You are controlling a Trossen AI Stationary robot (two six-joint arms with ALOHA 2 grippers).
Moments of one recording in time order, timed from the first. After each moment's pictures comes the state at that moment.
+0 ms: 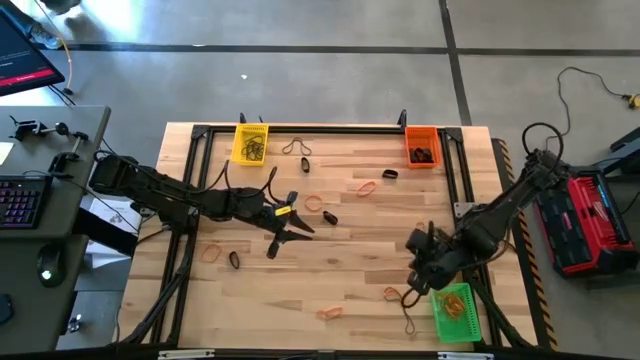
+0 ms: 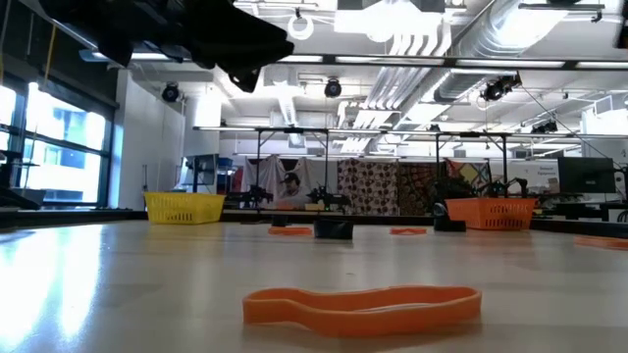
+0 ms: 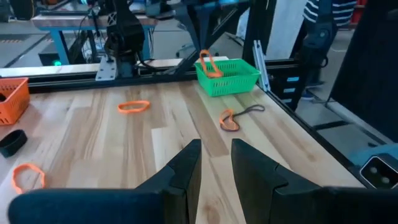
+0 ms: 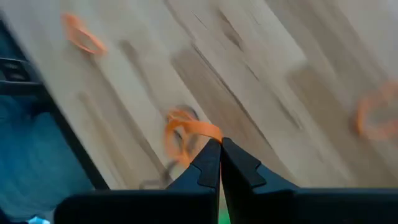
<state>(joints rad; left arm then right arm) -0.11 1.38 0.60 0.55 0.16 0.01 0.71 1.27 1.05 -1.01 0.20 1.31</state>
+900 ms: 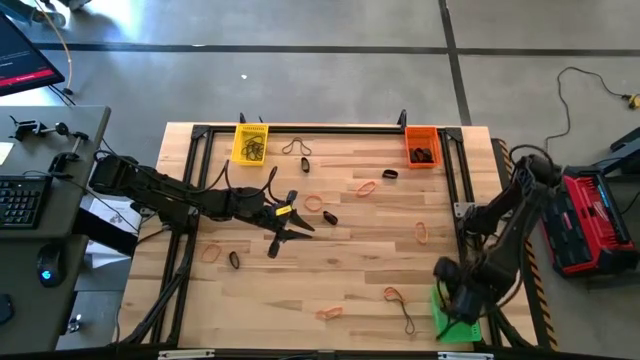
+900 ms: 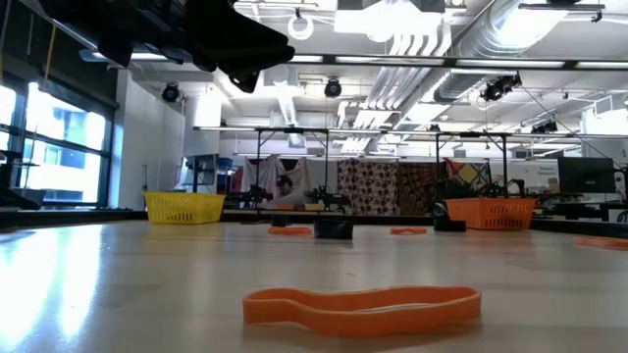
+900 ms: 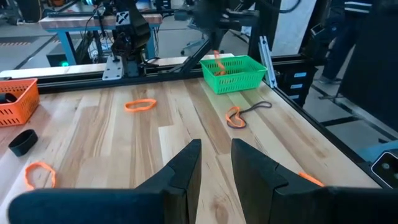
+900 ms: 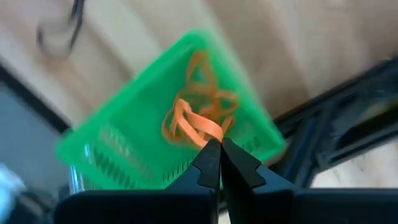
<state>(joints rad) -0.11 1.38 0.60 0.54 0.14 0.04 1.03 1.39 1.03 -1.16 -0.13 1.63</state>
